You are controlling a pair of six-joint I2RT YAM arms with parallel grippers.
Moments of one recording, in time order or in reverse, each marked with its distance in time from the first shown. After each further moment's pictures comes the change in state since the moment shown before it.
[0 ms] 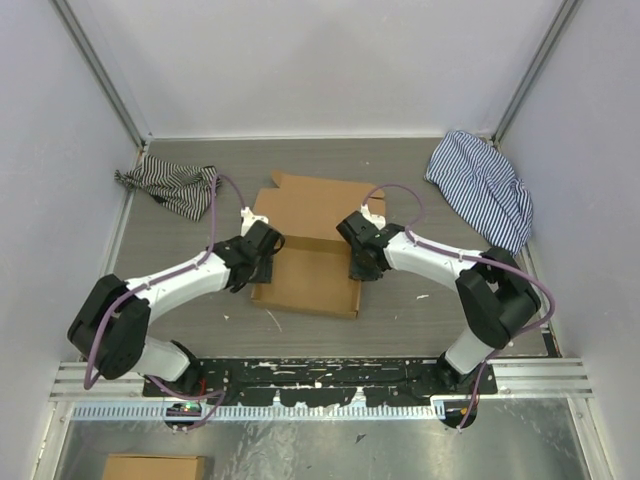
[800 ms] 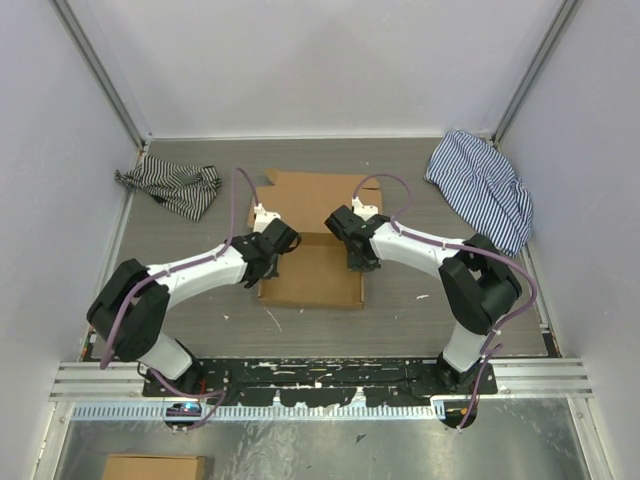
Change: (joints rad) left arm -0.056 0.116 0.090 -0.008 -0.084 -0.049; right arm 0.016 0.122 0.142 -0.109 0.192 -0.052
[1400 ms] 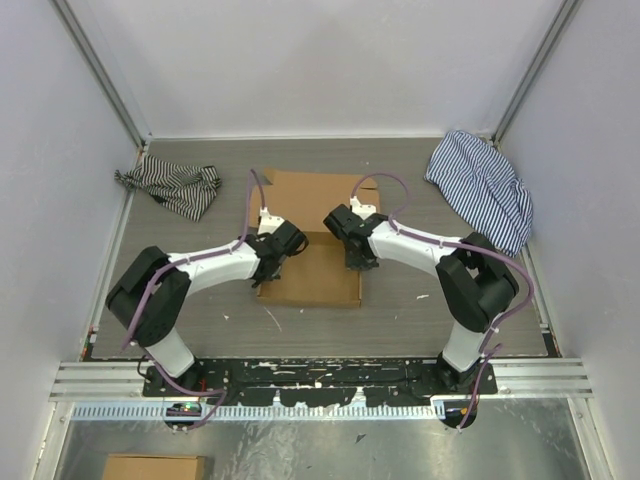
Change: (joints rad) left arm -0.015 0.125 0.053 -0.056 -0.076 -0.033; right arm 0.000 0.013 0.011 0.001 -0.010 -0.003
